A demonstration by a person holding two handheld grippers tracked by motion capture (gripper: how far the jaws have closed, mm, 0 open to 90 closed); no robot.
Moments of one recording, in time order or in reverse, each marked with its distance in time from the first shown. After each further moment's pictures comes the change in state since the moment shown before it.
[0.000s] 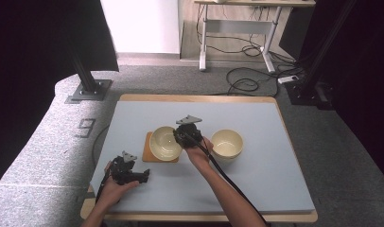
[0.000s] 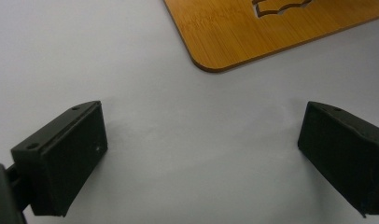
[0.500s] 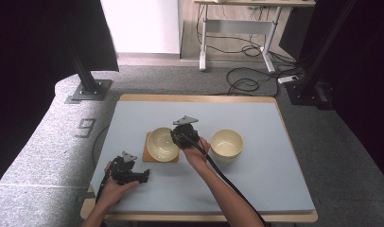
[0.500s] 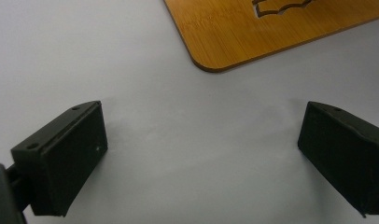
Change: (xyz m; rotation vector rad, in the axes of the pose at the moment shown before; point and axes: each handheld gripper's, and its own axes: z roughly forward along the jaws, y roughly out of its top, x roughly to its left) left arm 0.000 0.000 0.000 -0.003 0.001 -0.003; right arm 0.006 0.000 0.009 0.010 0.009 -0.012
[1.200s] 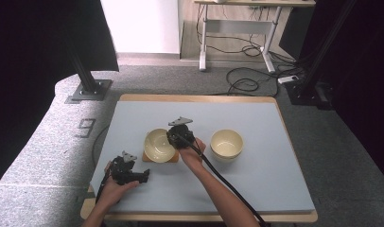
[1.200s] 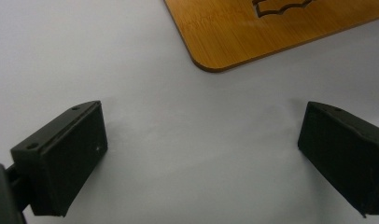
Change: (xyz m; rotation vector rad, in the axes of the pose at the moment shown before) left arm 0.000 0.000 0.000 0.002 -0.002 -0.001; right arm 0.009 -0.001 0.016 0.023 0.011 0.000
